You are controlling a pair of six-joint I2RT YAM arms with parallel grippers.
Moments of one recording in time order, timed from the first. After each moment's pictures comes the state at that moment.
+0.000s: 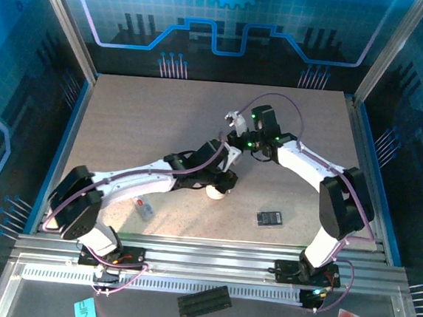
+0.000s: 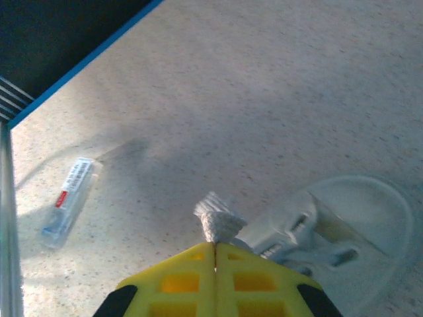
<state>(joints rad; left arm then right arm) -0.85 1.59 1.09 -0.29 0.14 -0.38 0.45 1.72 1.20 -0.18 -0.62 -0.01</state>
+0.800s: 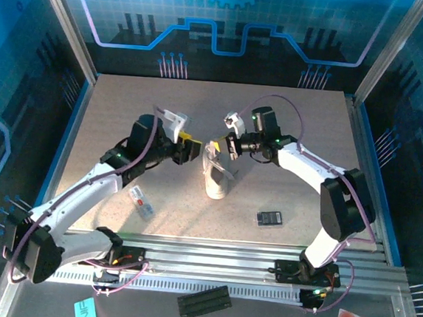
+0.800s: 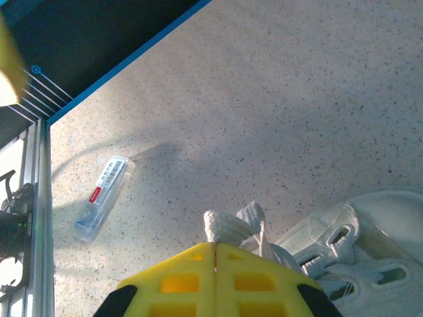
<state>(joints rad) -0.42 1.15 0.89 -0.21 0.33 -0.19 0.47 1.69 1.16 -0.13 -0.71 -0.02</state>
